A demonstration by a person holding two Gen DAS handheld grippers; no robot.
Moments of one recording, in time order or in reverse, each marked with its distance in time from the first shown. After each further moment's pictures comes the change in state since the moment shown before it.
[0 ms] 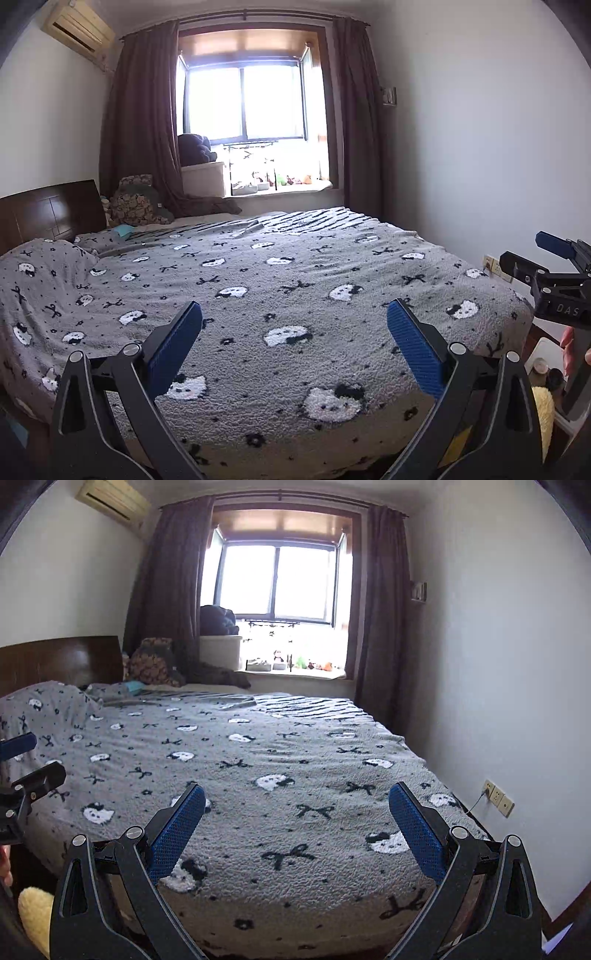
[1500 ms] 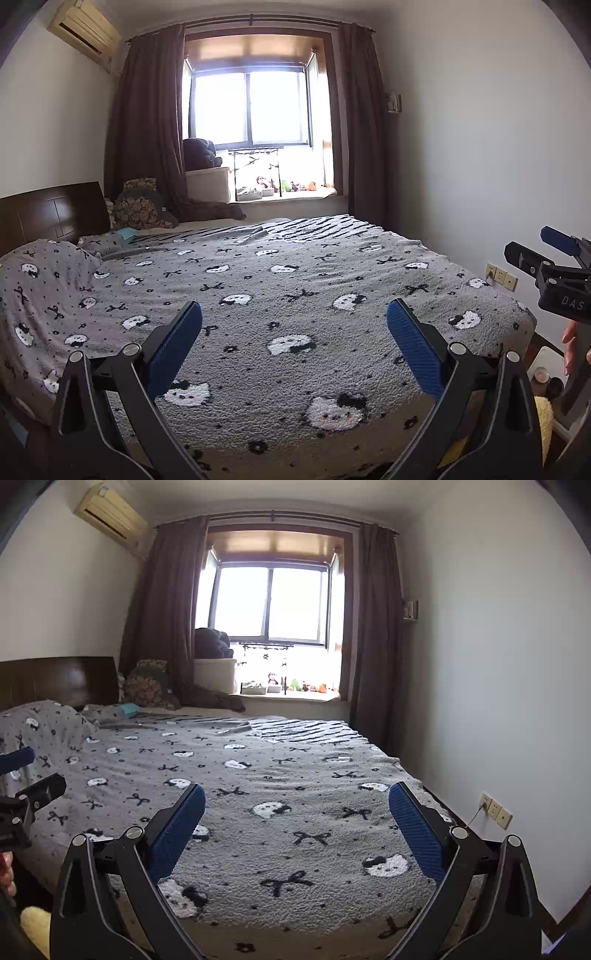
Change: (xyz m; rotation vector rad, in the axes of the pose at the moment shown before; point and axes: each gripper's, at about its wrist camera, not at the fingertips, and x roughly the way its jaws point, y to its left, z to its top) left arm -0.003 0.003 0.004 -0.010 -0.016 0.007; right arm -0.013 -0.019 0.034 -0.014 -0.078 -0.034
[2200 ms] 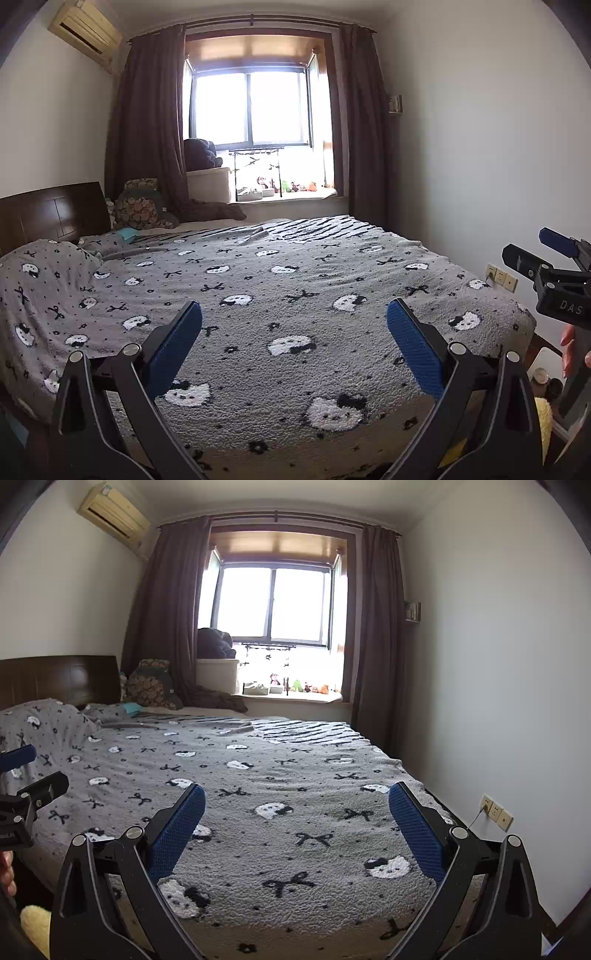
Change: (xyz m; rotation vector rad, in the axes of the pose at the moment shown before) left arm -0.002 0.001 0.004 -0.004 -0.001 0.002; right arm -0.002 0.006 0.001 -0.003 -0.004 0.004
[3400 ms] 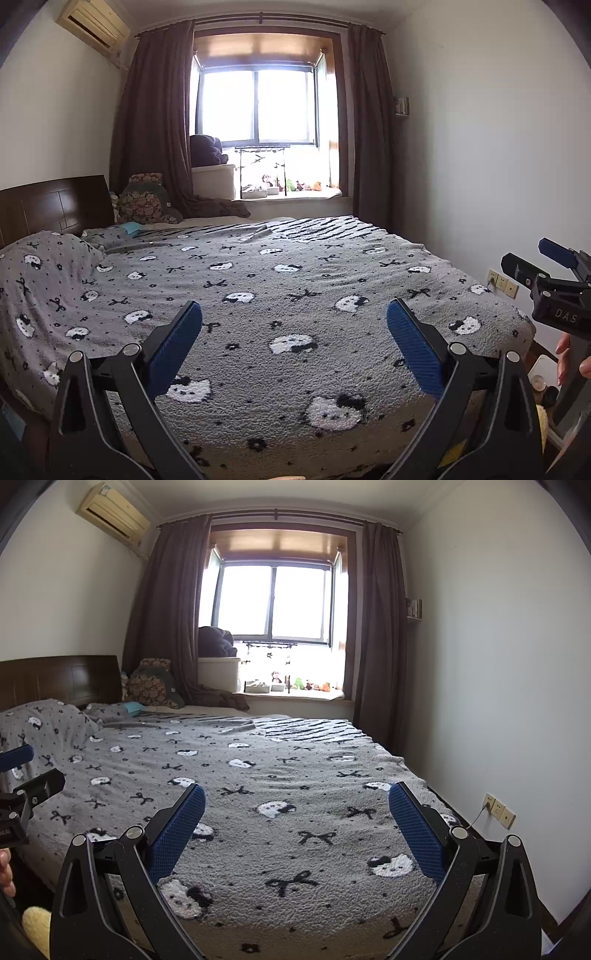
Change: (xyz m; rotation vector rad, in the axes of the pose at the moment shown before) left arm -0.001 0.005 0.001 -0.038 0.006 0.008; right arm 0.002 0.009 -0.001 0.007 0.013 0.006
